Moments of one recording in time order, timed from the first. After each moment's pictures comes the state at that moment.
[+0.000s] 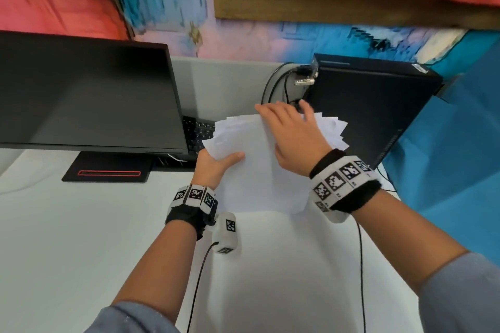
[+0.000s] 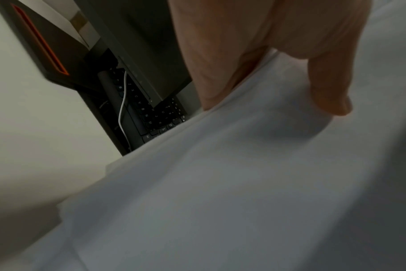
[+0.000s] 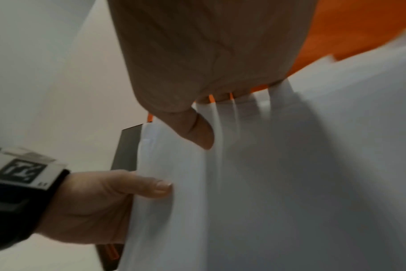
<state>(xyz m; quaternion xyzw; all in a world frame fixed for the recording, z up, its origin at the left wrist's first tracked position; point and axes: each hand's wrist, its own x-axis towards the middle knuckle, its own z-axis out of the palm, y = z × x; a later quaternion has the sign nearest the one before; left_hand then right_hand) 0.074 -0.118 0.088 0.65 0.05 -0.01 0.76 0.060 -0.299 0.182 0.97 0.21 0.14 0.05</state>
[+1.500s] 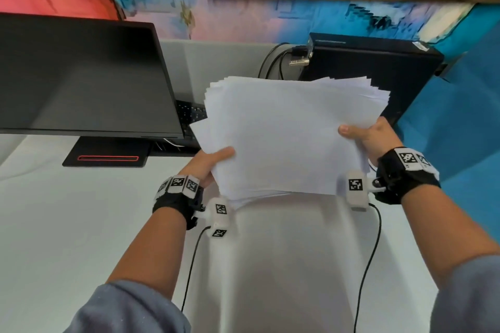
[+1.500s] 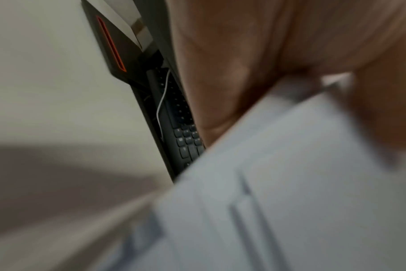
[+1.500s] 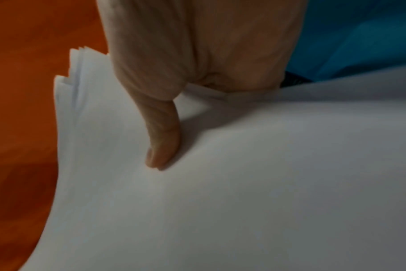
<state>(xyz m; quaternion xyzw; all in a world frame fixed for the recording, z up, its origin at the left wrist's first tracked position) 0.059 -0.111 0.071 0.57 0.04 -0.20 0.80 0.045 -0.445 0.152 0.78 -0.12 0.01 -0.62</state>
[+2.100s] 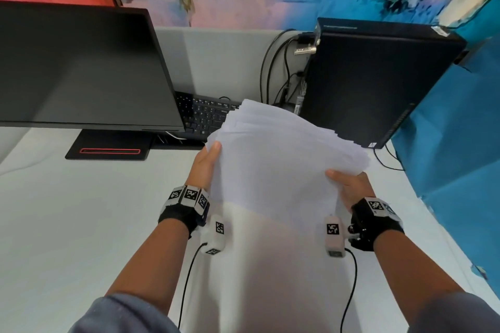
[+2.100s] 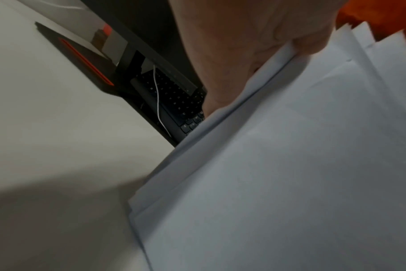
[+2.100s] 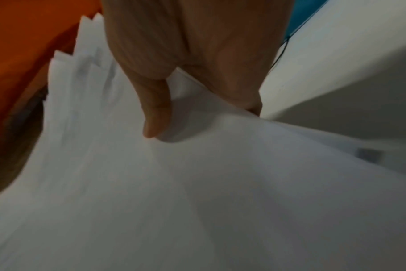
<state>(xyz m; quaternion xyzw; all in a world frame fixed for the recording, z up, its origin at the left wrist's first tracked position) 0.038 -0.126 0.061 0.67 0.12 -0.05 0.73 0.006 -0.423 0.037 0.70 -0.27 0.01 -0.66</state>
